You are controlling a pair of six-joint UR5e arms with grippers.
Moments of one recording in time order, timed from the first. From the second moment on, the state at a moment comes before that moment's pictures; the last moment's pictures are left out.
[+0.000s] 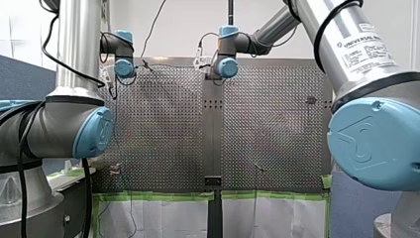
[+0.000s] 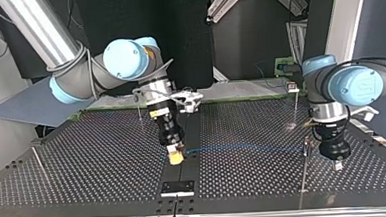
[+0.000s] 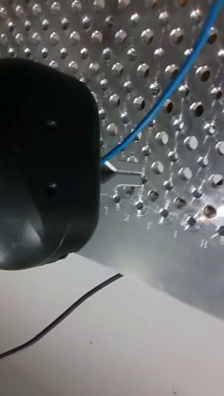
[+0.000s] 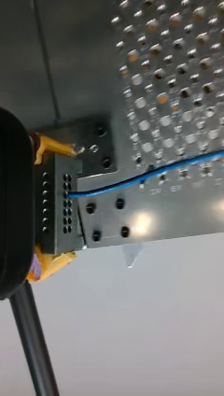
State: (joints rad) left arm 0.12 -1.69 -1.66 -2.75 -1.68 -1.84; right arm 2.31 -1.10 1.22 -0.39 1.64 1.66
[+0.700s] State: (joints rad) left arm 0.14 -1.69 -1.66 -2.75 -1.64 -1.86; right arm 2.26 -1.09 1.20 -0.38 1.59 1.66
